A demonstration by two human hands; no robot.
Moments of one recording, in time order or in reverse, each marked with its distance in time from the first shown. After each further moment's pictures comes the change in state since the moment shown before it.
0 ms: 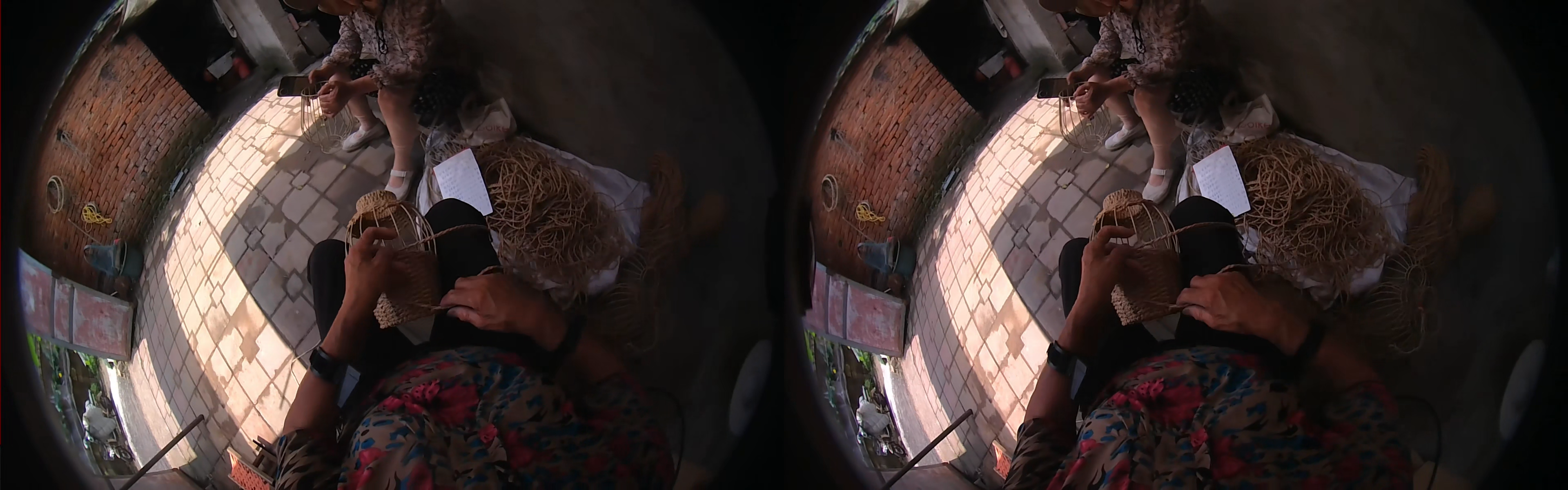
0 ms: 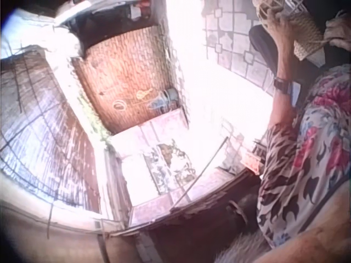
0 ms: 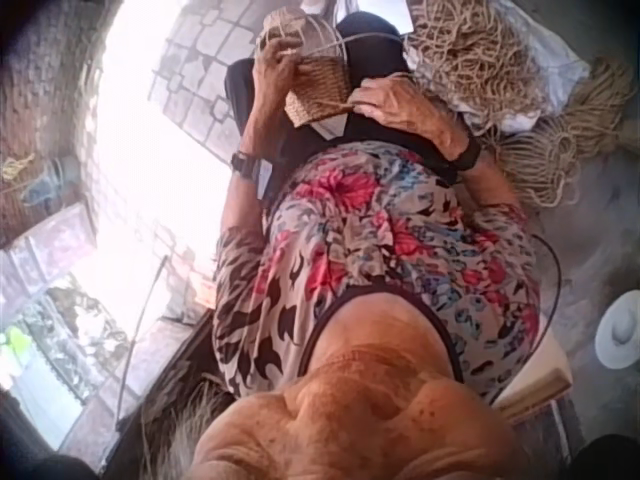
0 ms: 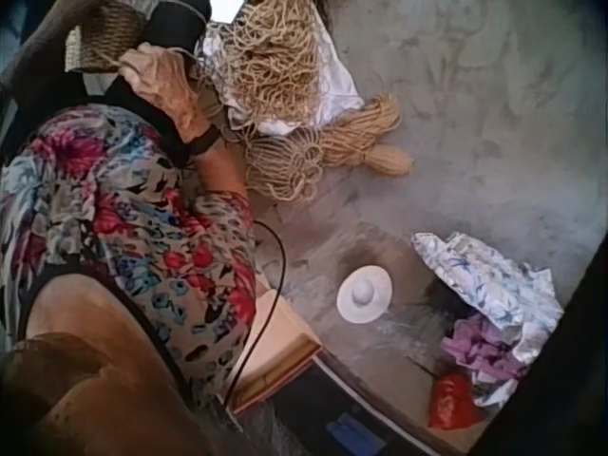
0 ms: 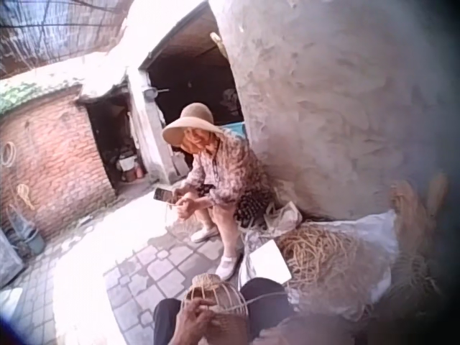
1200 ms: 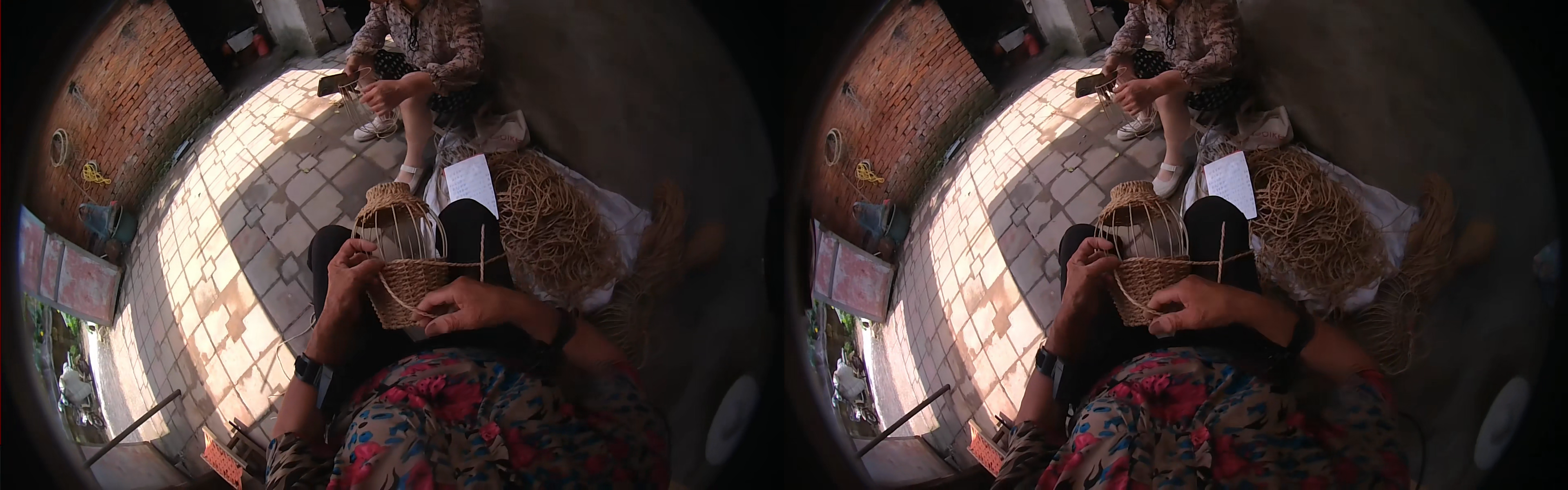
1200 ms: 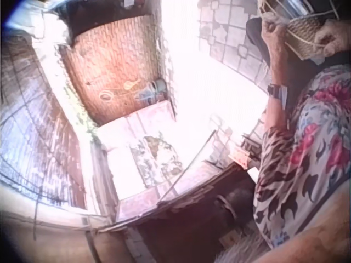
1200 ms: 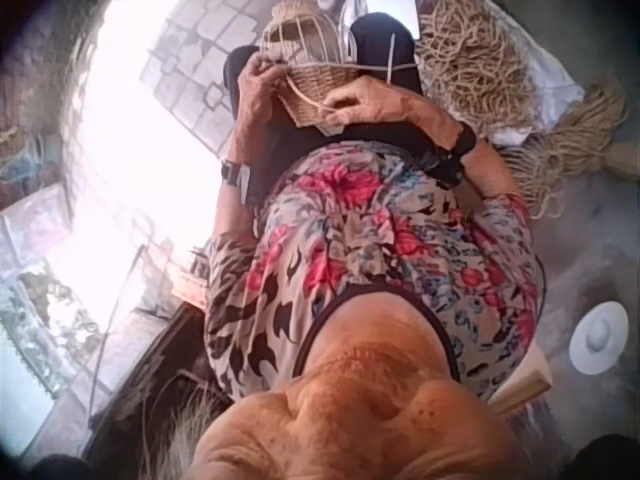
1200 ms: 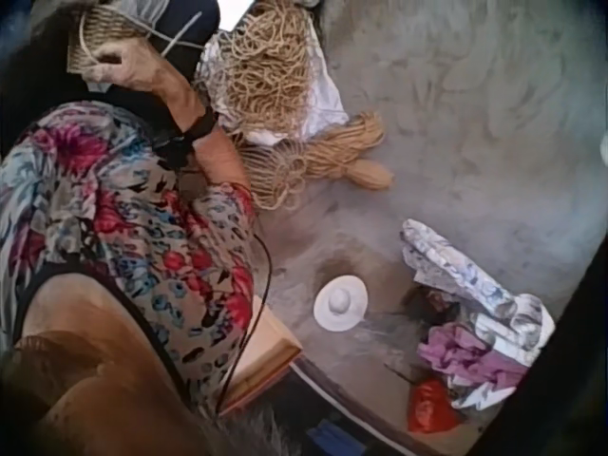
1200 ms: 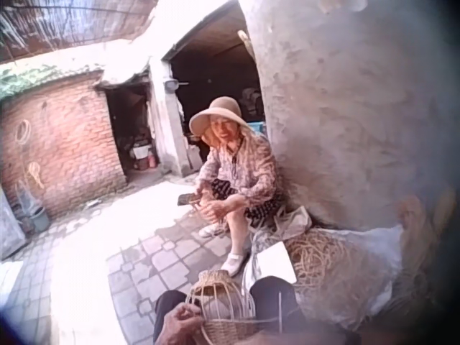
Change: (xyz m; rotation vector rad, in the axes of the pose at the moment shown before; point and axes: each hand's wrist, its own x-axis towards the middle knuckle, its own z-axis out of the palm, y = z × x) left_hand -0.032 -0.033 -0.039 -0.500 0.064 -0.102; right_hand 0.051 -0.021 0.004 0.626 -0.273 0.094
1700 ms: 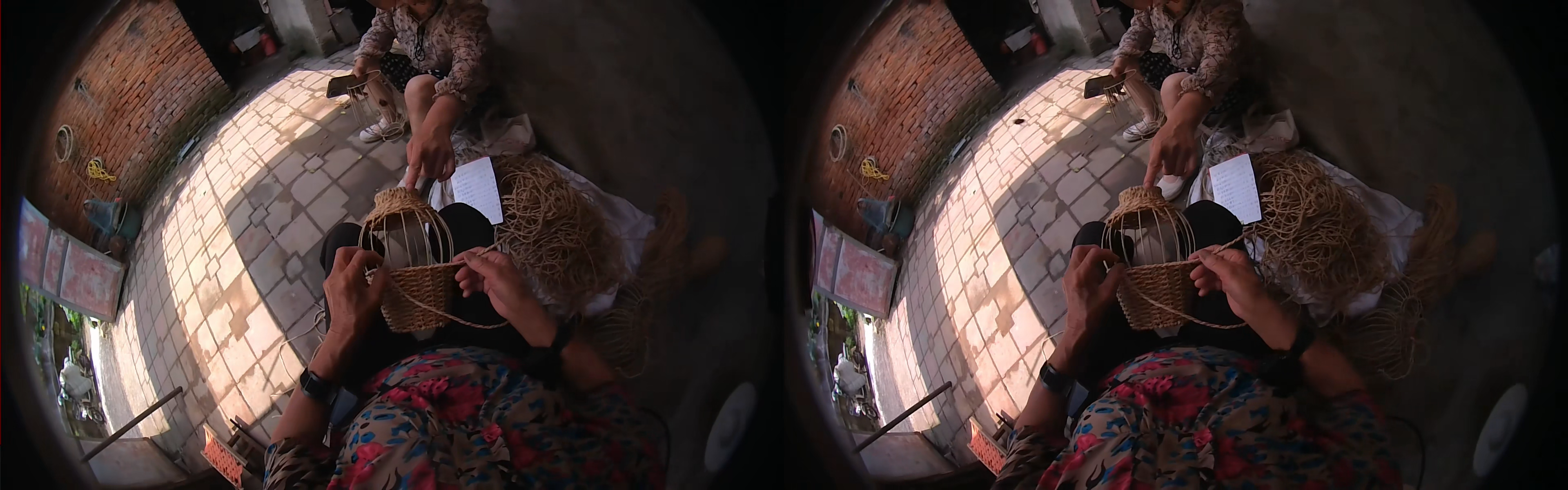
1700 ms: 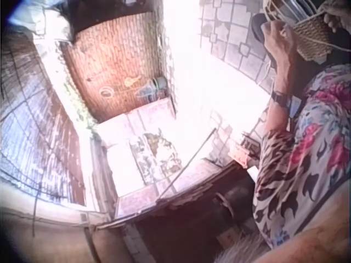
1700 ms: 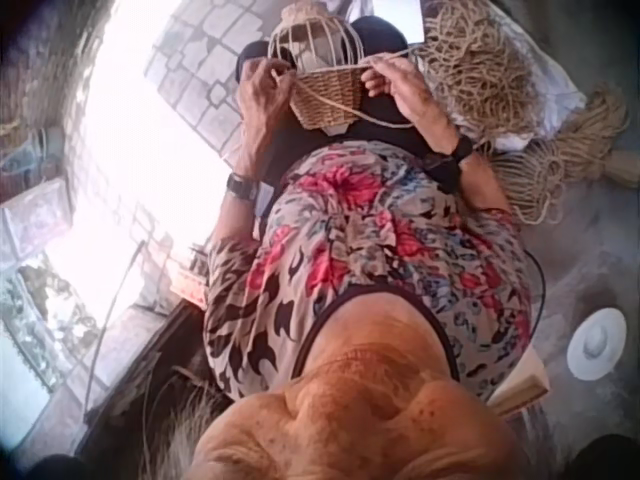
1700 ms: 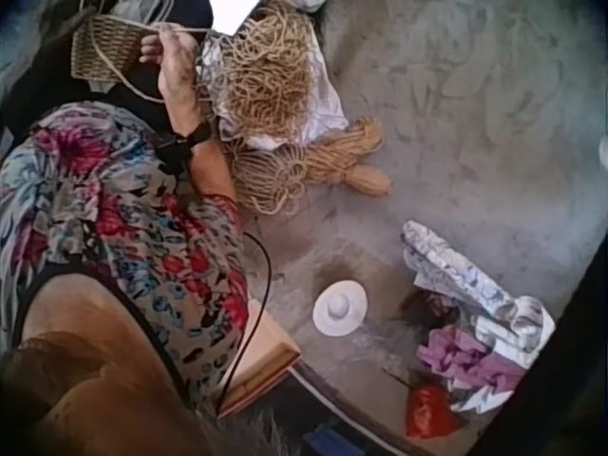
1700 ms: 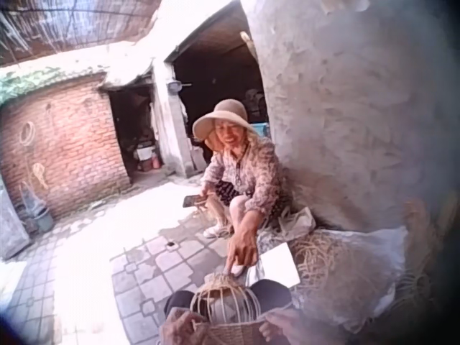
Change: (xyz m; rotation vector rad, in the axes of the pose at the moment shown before) left_hand -0.024 0.016 0.017 0.921 0.102 0.536; right_hand -0.014 0.047 -0.007 0.828 0.607 0.137
